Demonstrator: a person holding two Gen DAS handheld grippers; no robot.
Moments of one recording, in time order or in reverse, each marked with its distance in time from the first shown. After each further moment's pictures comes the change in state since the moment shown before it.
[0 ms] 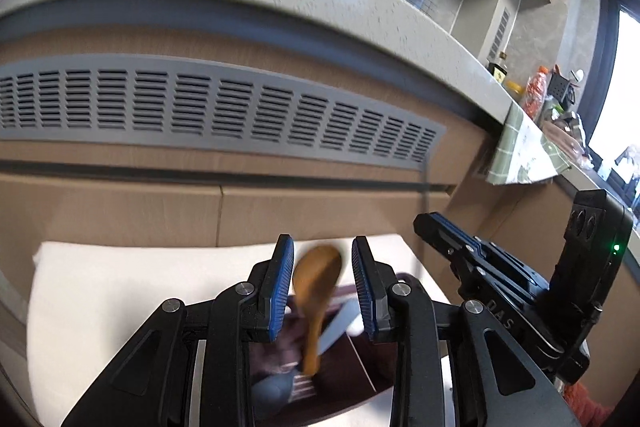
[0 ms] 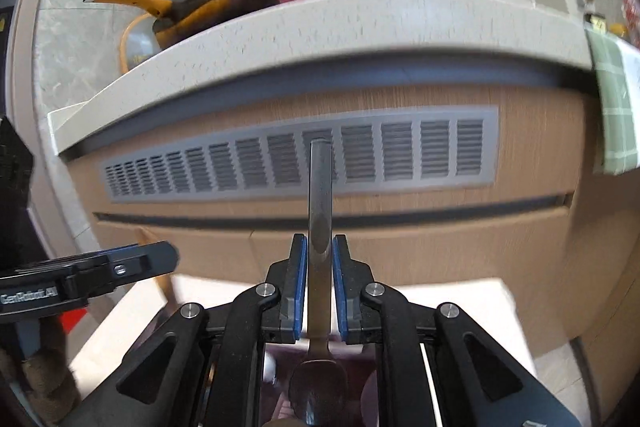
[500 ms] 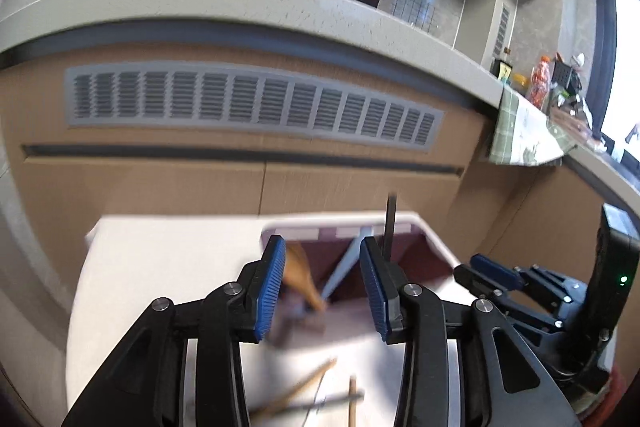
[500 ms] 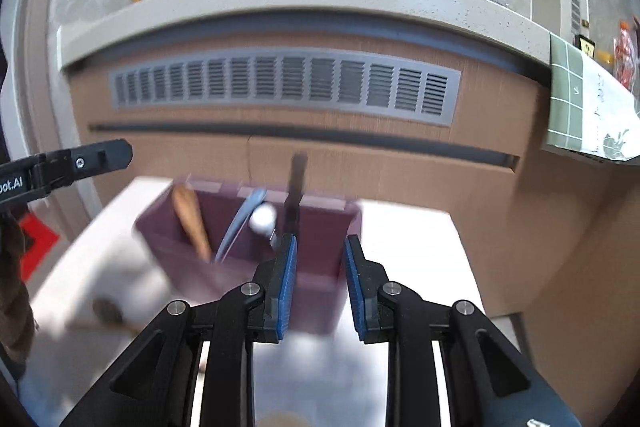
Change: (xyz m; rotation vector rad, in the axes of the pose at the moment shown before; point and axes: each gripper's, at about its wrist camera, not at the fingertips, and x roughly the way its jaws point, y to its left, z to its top) left arm -0.083 -0.018 -0.063 0.043 -0.049 0.131; right arm -0.075 0.040 -0.058 -0.163 0.172 -0.168
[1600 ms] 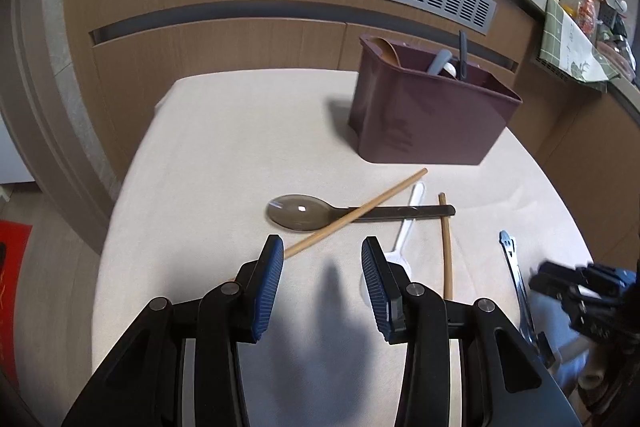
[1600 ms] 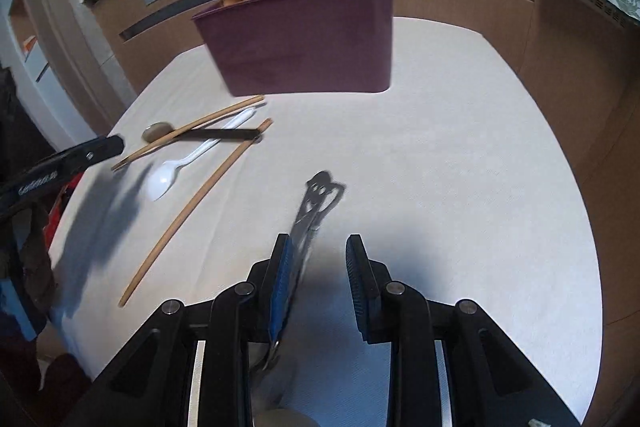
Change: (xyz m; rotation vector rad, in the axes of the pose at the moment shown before) left arm -0.040 0.043 -0.121 -0.029 0.254 0.198; right arm -0.035 0.014 -0.136 0.113 0.378 0.195
